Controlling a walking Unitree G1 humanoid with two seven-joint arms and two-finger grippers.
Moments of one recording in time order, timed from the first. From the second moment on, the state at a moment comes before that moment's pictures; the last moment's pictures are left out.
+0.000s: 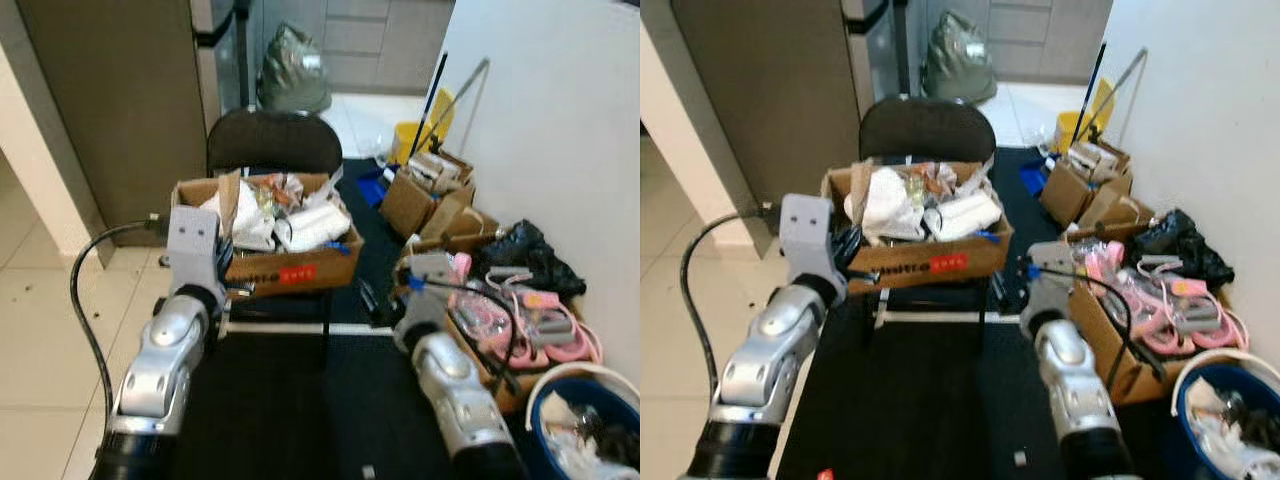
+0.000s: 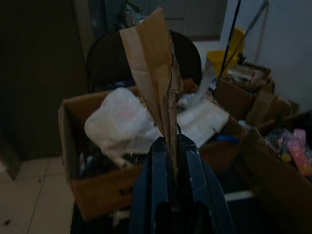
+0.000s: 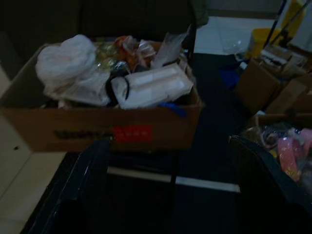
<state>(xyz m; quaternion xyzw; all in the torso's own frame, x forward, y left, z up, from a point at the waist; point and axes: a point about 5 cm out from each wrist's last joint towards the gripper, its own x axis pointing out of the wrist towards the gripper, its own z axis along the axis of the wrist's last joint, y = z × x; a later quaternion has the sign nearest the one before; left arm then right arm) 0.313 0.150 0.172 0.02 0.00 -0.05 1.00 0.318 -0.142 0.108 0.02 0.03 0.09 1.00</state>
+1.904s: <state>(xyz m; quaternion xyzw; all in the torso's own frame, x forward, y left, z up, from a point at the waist) 0.298 0.203 0.088 0.15 0.31 -0.05 0.94 0.320 -0.090 0.124 0.00 0.02 0.31 0.95</state>
